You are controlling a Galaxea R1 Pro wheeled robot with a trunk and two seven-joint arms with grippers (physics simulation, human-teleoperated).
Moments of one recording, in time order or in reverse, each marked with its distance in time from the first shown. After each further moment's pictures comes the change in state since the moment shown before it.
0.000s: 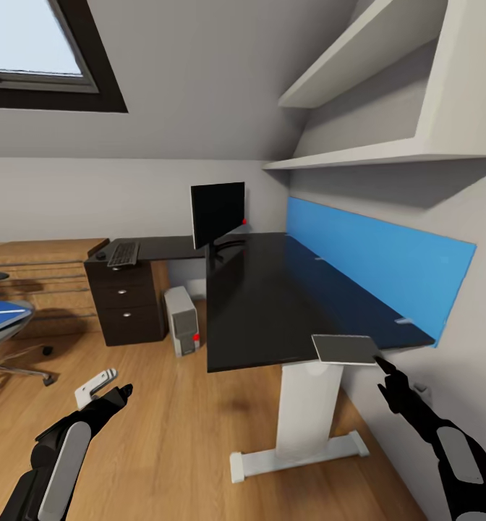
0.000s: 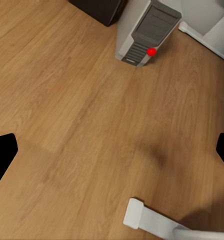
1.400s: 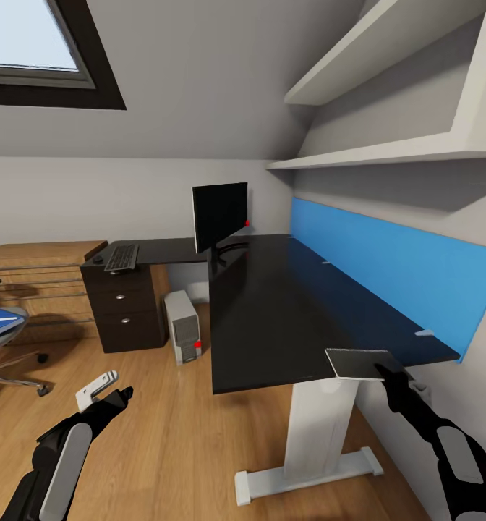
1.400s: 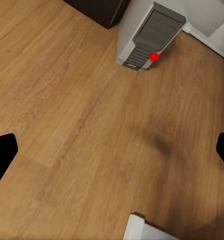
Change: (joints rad) left arm 0.000 0.000 0.000 0.020 -0.001 0.000 0.001; right arm 0.000 0.001 0.002 -0.003 -0.008 0.000 0.002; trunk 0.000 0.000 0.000
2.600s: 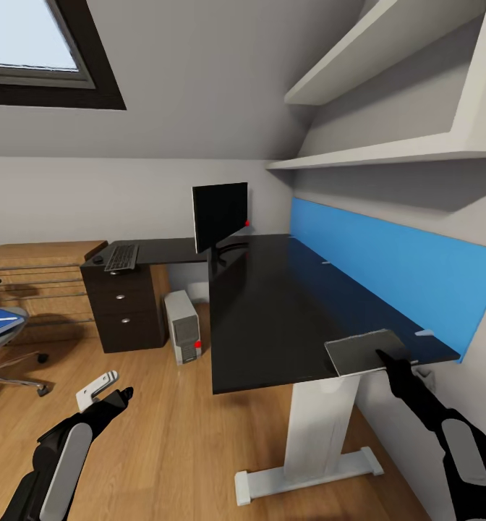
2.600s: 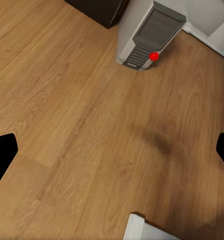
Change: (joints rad) left arm 0.000 -0.001 -0.001 0.002 0.000 0.000 0.000; right arm 0.037 0.009 0.032 -0.174 0.035 0.009 0.066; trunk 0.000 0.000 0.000
